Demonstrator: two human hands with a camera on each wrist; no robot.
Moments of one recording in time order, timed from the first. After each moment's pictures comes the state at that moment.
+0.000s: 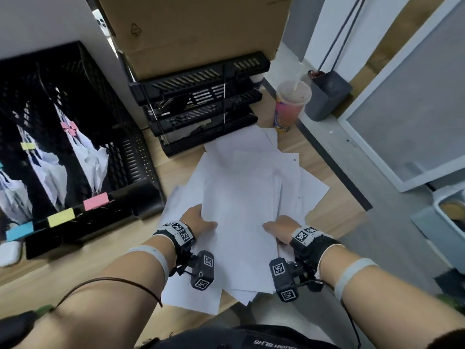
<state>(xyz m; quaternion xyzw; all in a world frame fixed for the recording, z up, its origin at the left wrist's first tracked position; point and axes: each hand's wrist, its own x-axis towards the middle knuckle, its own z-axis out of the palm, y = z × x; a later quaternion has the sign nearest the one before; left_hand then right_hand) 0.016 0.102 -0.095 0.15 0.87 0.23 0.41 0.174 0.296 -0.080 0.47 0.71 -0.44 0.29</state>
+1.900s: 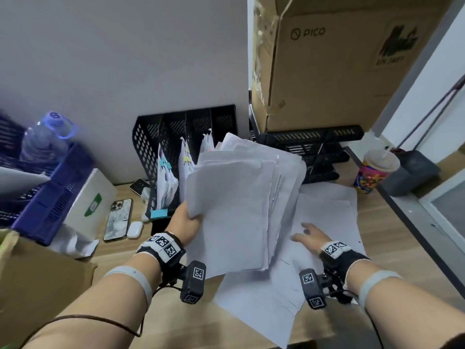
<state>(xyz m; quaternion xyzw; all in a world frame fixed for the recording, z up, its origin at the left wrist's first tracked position) -0.029 -0.108 0.029 0.09 0.86 0.49 0.09 0.080 0.209 -0.025 0.35 0.79 -0.47 0.20</state>
